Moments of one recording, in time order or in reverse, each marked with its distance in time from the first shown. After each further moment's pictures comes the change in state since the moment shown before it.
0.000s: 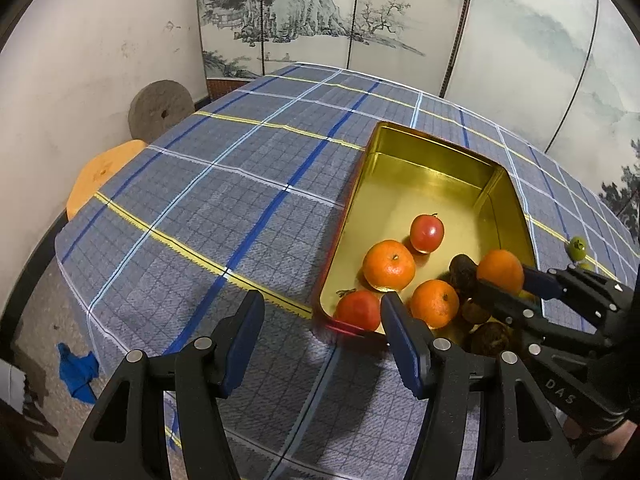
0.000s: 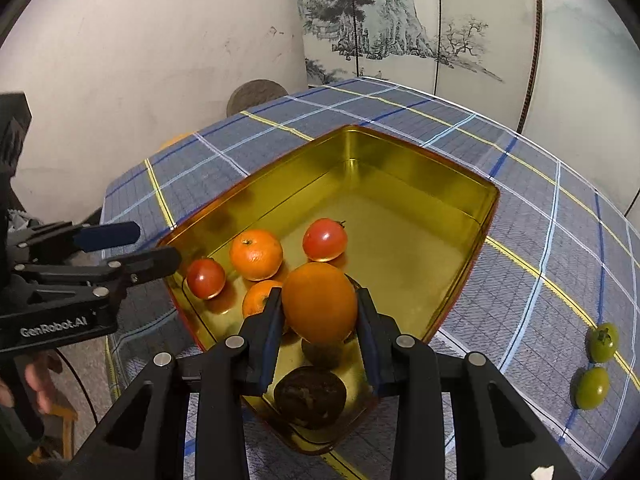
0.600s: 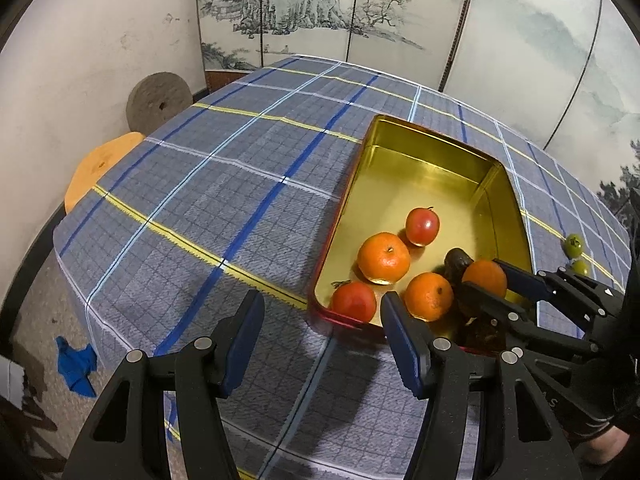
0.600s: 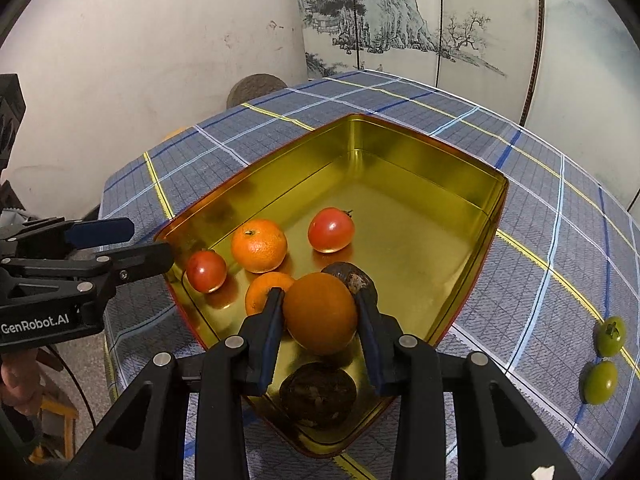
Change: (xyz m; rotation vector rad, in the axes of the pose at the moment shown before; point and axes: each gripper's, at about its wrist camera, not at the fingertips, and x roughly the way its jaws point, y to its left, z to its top) left arm -0.002 -0.003 0.001 -0.004 0.028 -0.012; right arm 0.008 0.003 -0.004 0.005 0.019 0.002
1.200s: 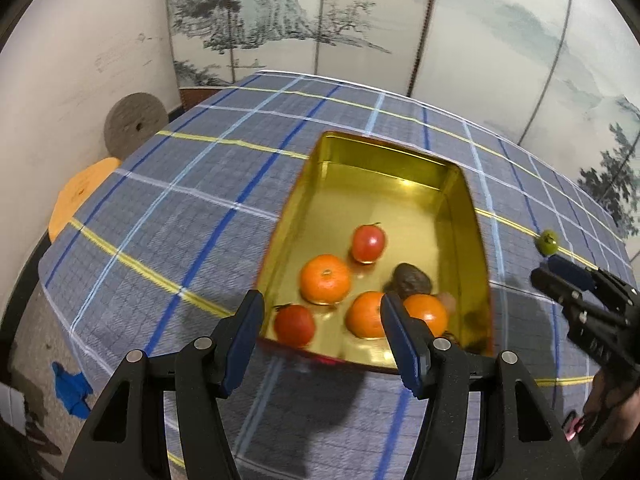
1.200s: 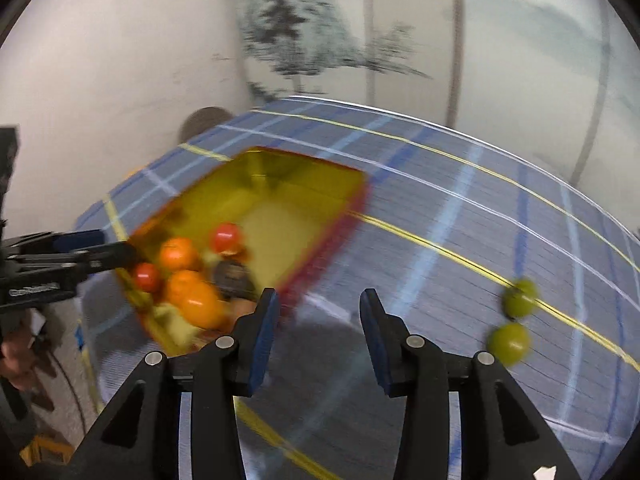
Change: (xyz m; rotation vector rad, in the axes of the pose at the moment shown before) left arm -0.006 -0.041 0.013 0.080 -0.027 -0.058; right arm -0.068 -0.082 -0.026 0.154 -0.084 -0.158
